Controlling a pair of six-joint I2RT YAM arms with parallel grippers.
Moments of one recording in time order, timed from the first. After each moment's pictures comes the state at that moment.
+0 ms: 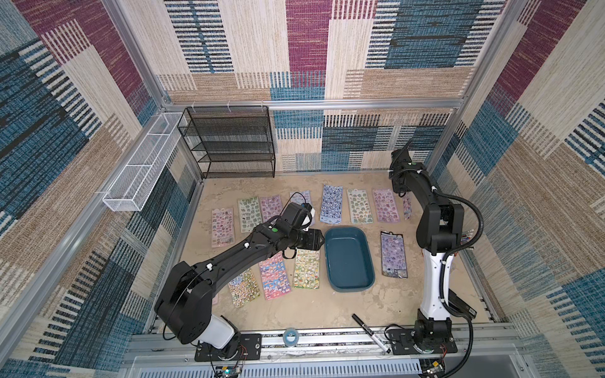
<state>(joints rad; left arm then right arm) -0.68 1.51 1.10 -0.45 0.22 -0.48 0.00 2.32 2.13 -0.88 0.55 -0.05</state>
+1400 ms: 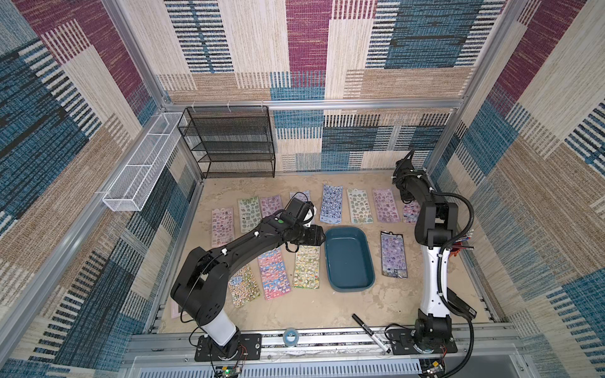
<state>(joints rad) -0.64 1.65 1.20 -0.48 0.28 -0.47 -0.09 2.50 2.21 -0.88 0.71 -0.08</state>
